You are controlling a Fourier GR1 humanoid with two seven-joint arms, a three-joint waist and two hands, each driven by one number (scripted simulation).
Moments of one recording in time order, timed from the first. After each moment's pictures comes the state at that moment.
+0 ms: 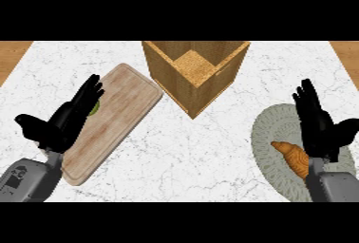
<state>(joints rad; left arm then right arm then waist) -0.25 0.49 -0.29 -1.41 0.44 0.09 -0.06 -0.15 -0.26 0.02 -1.48 -0.16 -0.26 0.04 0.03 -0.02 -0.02</state>
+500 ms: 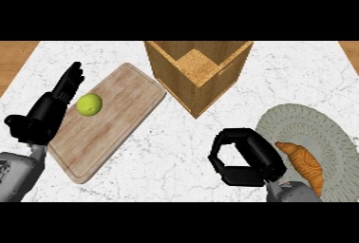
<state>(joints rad) -0.29 0.58 -0.27 -1.42 0.30 0.16 -0.10 -0.14 -0.21 0.39 -1.60 -0.27 0.20 -0.01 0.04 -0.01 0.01</state>
